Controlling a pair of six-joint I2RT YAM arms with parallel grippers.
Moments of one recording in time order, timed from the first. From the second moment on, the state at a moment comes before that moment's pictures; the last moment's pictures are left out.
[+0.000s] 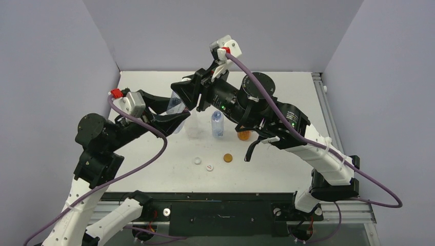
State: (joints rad) left arm -0.48 0.79 1.23 -0.16 0.57 -0.12; right arm 1.24 1.61 2.25 -0.53 0.30 0.22
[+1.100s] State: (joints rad) left arm -0.48 0.79 1.26 -0.11 0.87 -0.33; right arm 1.23 1.47 2.14 -0.47 -0.02 0.10
